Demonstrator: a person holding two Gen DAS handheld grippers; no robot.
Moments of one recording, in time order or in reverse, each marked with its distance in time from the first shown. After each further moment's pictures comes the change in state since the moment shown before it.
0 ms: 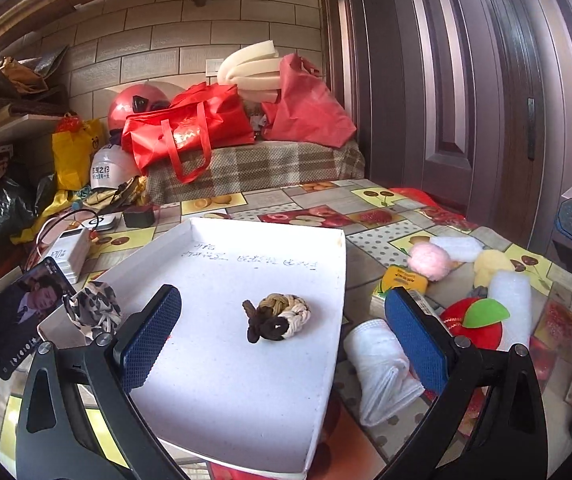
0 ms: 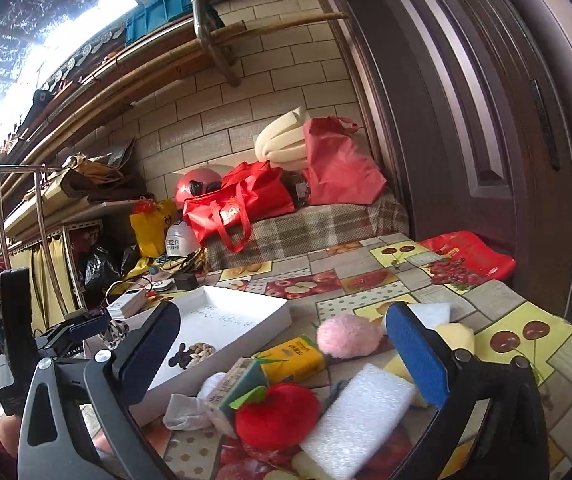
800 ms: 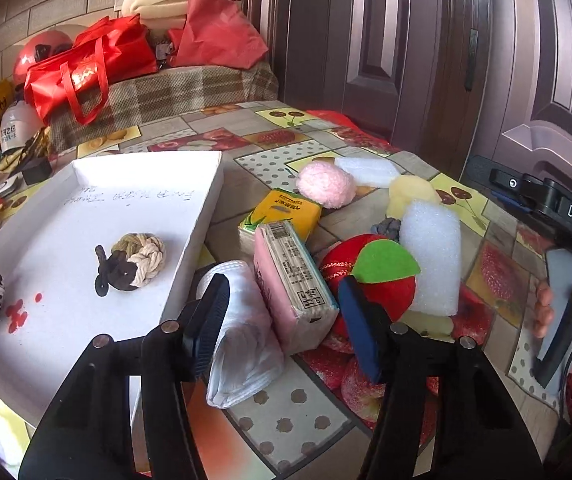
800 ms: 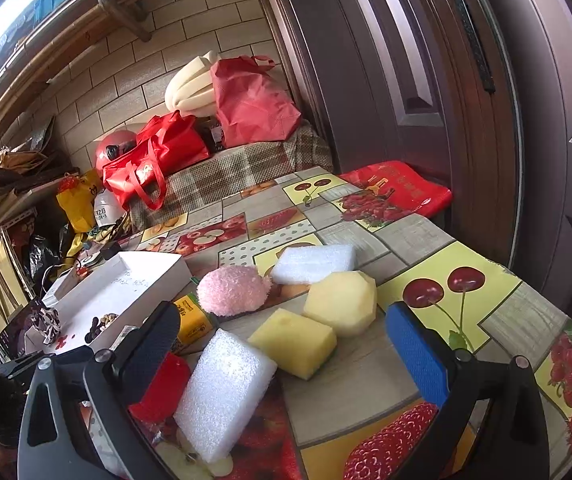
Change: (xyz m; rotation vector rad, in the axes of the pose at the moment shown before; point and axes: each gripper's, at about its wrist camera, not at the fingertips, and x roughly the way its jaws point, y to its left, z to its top) left arm 0.038 -0.075 -0.010 0.057 0.295 -0.272; right arm 0.011 -0.074 -0.007 0.126 0.206 -0.195
